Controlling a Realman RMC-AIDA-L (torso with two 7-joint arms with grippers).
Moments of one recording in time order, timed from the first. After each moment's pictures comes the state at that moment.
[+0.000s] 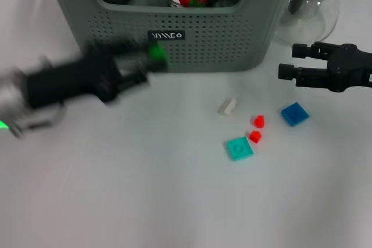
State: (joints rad) left arm -0.50 -2.11 0.38 0.52 1.96 1.88 -1.17; right arm 0.49 2.05 -0.70 -0.71 -1.95 -1.59 1.57
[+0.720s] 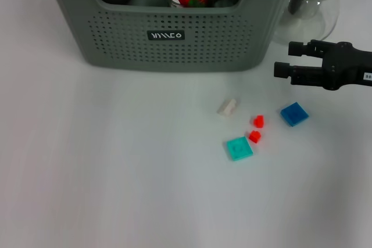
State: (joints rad) left arm -1.06 -2.01 1.03 0.80 2.45 1.10 -2.34; right arm 0.50 2.06 -0.71 -0.71 -1.95 -1.57 1.56
